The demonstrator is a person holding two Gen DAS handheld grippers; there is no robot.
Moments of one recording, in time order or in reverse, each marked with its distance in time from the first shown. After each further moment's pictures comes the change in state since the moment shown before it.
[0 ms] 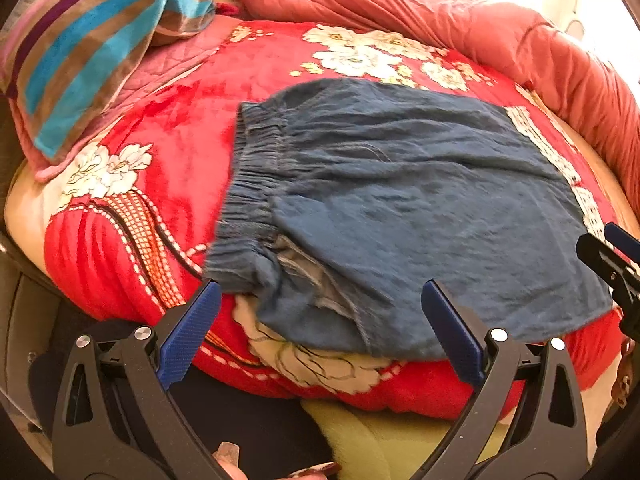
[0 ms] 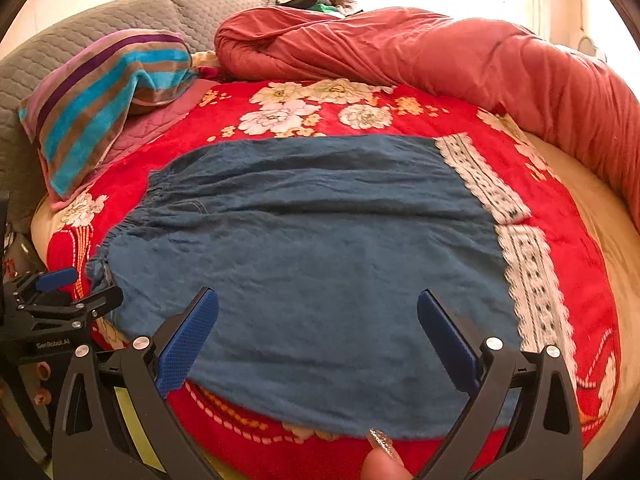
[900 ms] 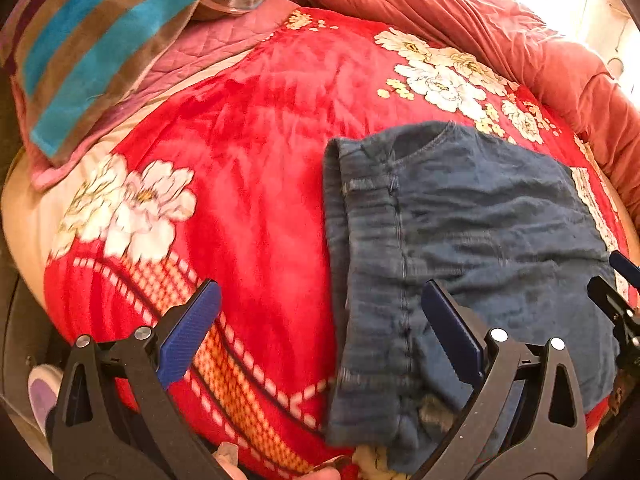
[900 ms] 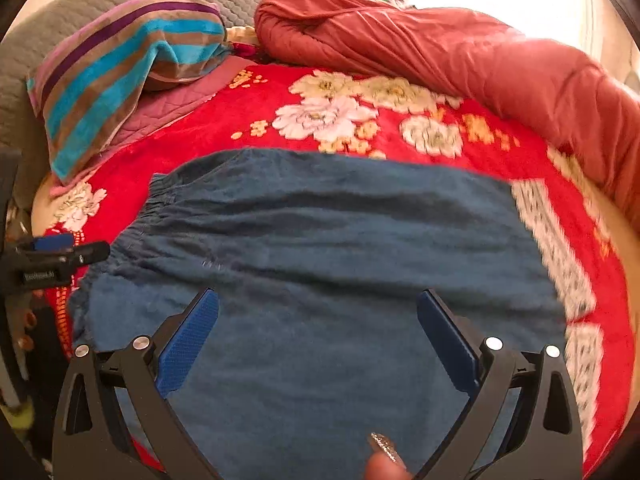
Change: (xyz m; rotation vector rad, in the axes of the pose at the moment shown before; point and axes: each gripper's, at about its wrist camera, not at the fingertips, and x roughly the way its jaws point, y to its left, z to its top) left arm 0.055 0.077 0.072 -0.123 0.047 0.028; right arm 0.085 0.034 0.067 -0.155 0.049 0.069
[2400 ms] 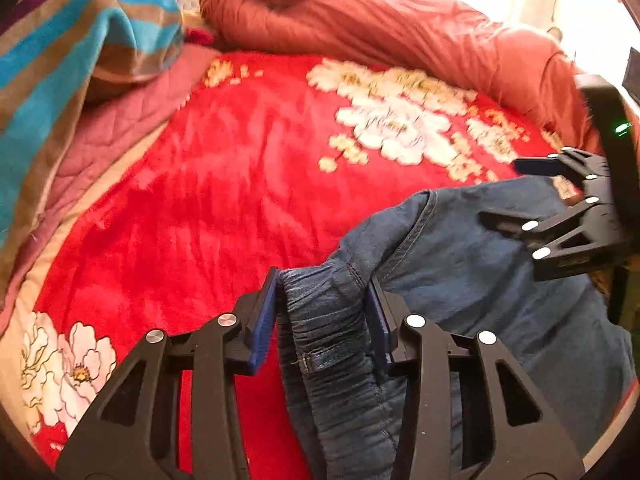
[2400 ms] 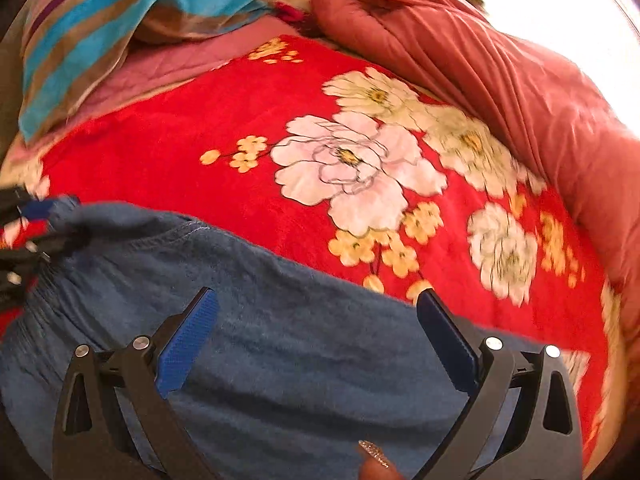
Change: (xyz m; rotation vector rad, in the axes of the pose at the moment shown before) left arm 0.047 -0.027 0.073 0.208 -0.141 -0.133; right arm 0.137 0.011 0.121 -0.326 0.091 0.029
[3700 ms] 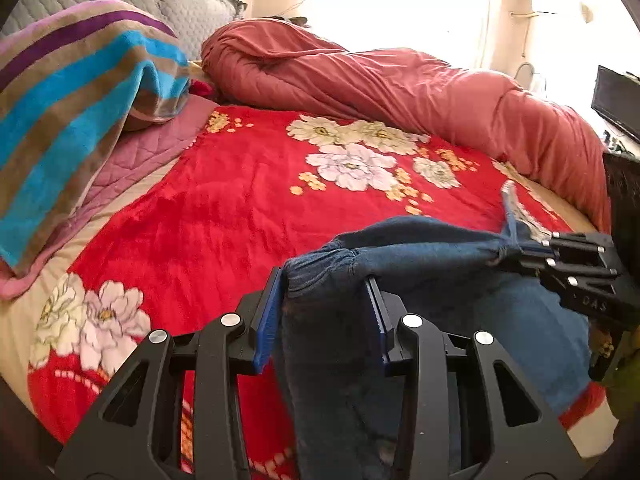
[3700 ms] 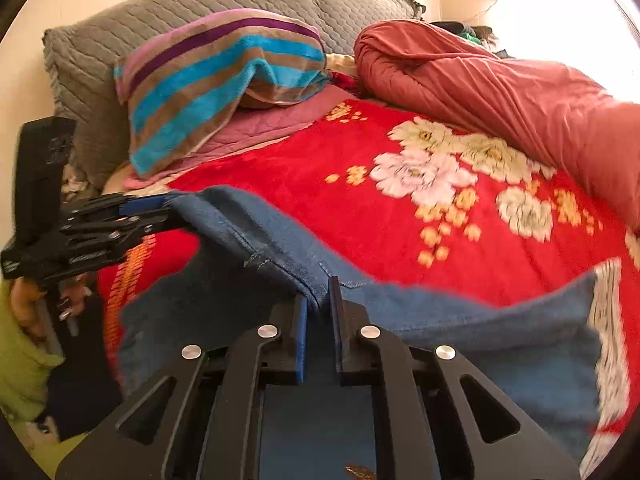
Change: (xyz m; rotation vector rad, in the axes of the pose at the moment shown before) left arm -0.094 -0.021 -0.057 0.000 -0.195 -0.076; right arm -0.129 0.046 -0.097 0.128 -0.256 0.263
